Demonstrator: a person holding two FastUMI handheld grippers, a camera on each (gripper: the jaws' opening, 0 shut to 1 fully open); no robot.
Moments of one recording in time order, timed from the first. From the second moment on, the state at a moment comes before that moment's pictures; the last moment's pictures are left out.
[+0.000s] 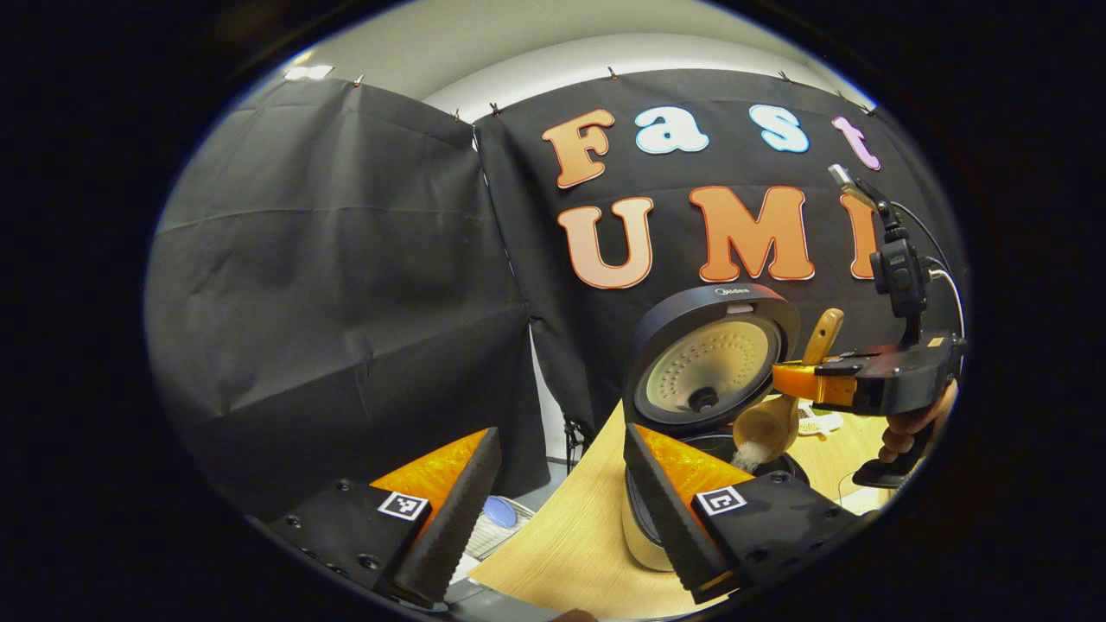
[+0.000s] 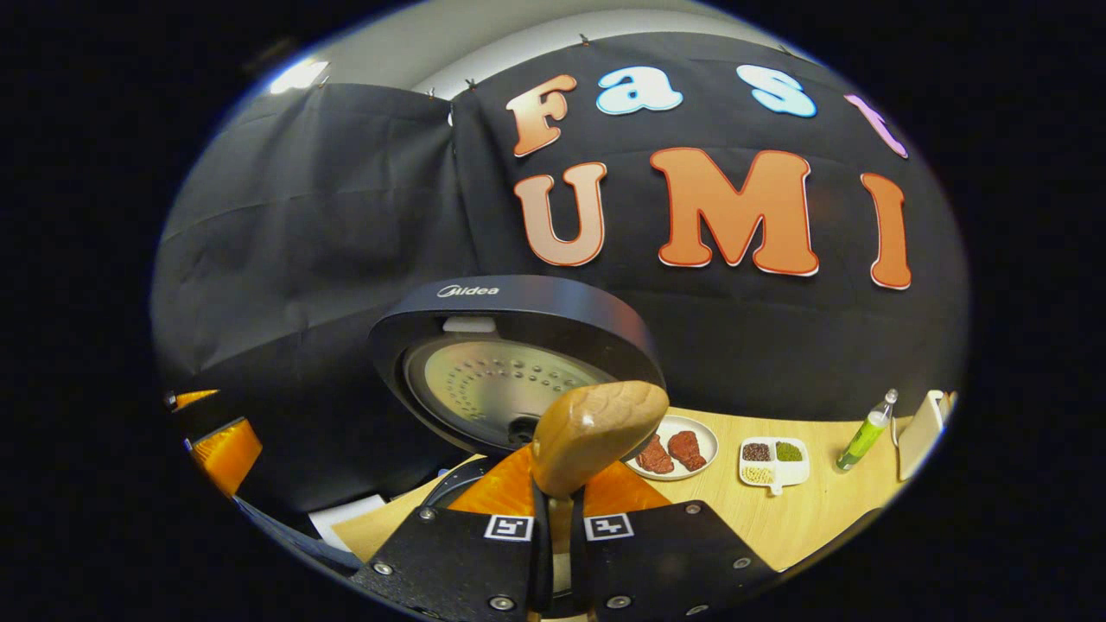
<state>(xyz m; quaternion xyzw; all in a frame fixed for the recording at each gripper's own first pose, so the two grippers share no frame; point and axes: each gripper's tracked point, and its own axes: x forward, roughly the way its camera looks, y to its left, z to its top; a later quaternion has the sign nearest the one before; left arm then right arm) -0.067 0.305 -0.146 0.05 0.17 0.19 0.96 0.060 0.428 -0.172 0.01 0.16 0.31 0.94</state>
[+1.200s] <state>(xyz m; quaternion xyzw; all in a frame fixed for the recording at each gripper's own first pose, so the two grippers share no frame) -0.045 0.218 -0.153 0.05 0.19 0.15 0.97 0.064 0.259 -0.163 0.16 0.22 0.24 0.93</state>
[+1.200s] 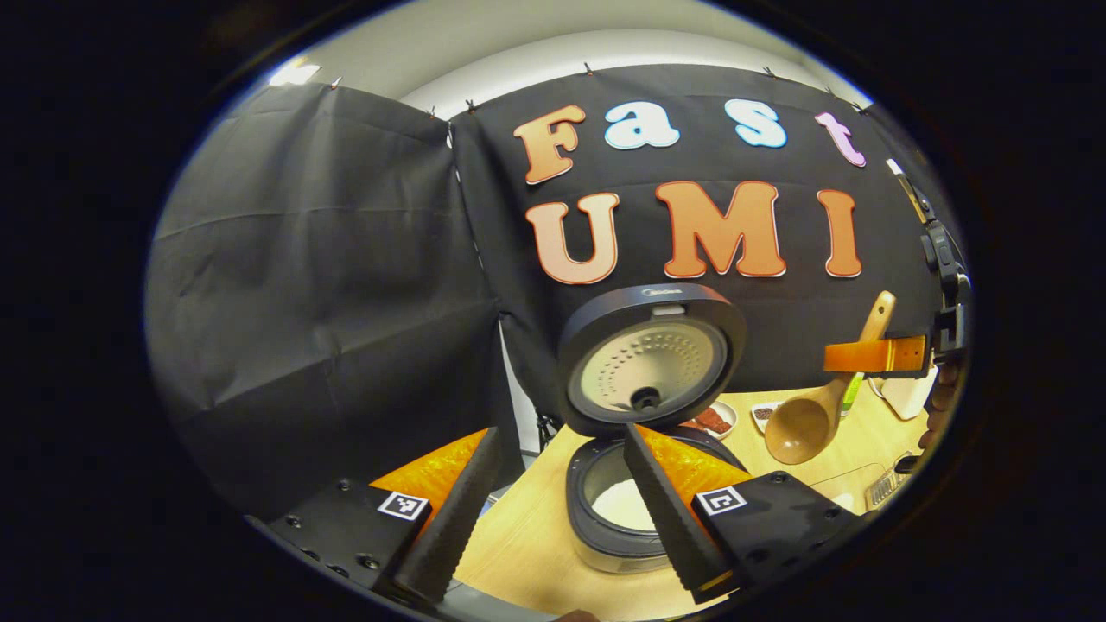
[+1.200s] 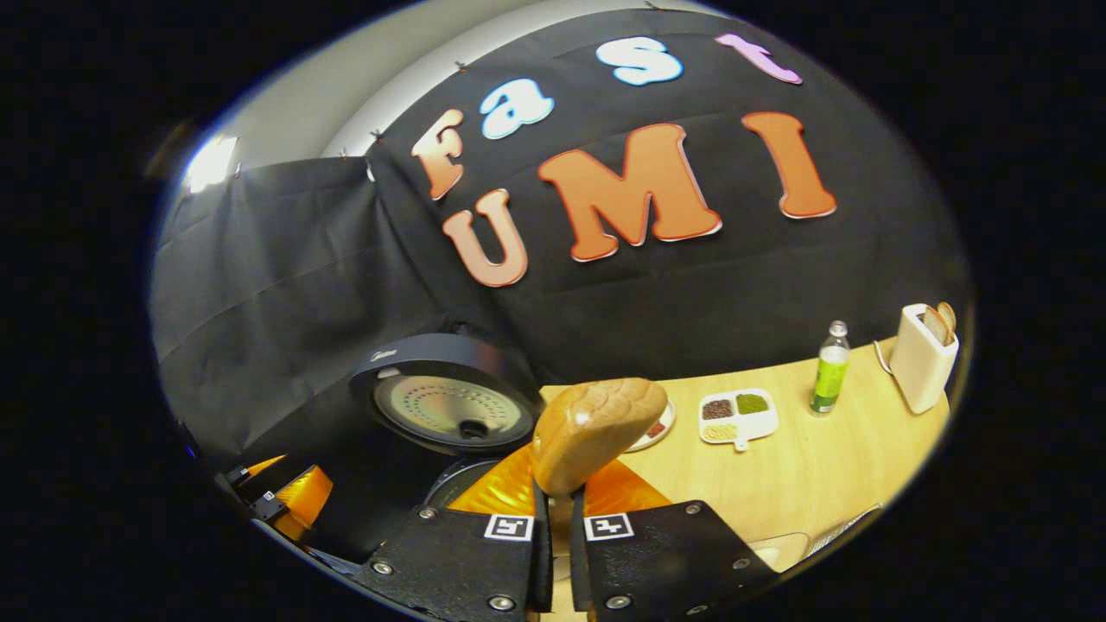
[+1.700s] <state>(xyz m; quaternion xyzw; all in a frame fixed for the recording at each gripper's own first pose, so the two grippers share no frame) -0.026 0.125 -0.143 0.05 0.19 0.09 0.98 0.047 0.092 -0.221 0.17 0.26 0.11 0.94</state>
